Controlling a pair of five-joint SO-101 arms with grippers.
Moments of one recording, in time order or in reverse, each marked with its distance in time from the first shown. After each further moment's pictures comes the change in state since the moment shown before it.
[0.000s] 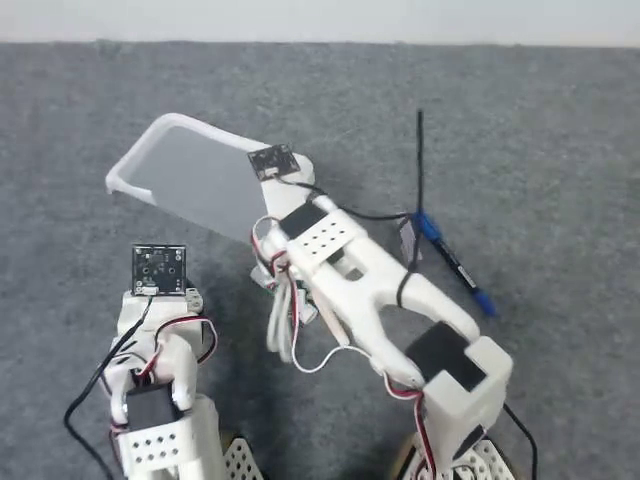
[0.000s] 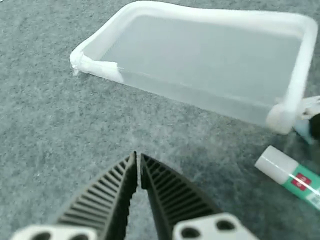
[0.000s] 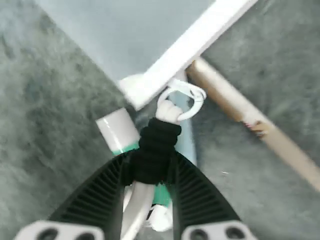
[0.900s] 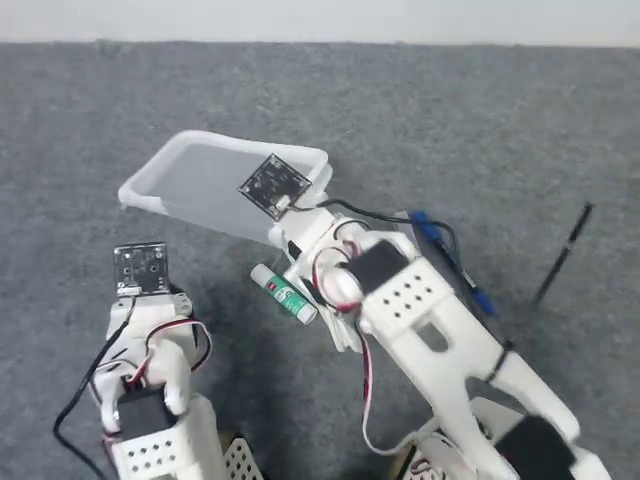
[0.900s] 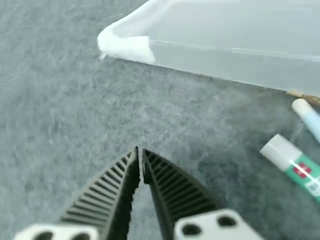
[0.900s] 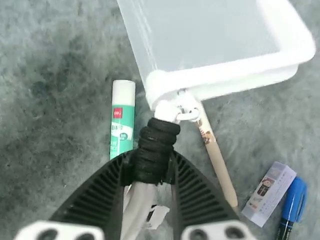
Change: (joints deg) left arm -3.0 0.0 -5.4 8.6 4.7; right arm 2.4 -36.7 24.4 -4.3 32.1
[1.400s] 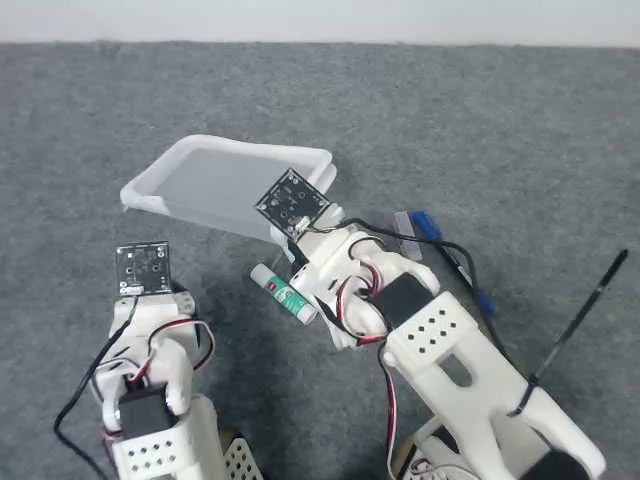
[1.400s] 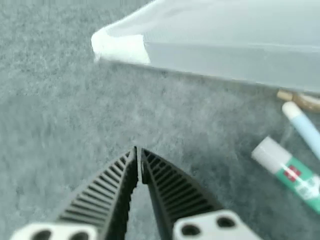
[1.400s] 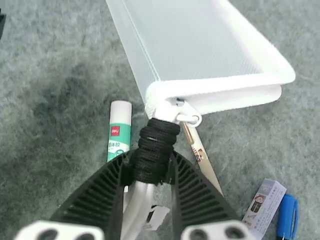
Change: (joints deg) left arm 1.4 0.0 0.0 -0.8 0.2; right arm 0.0 -12.1 12.4 -10.6 0.2
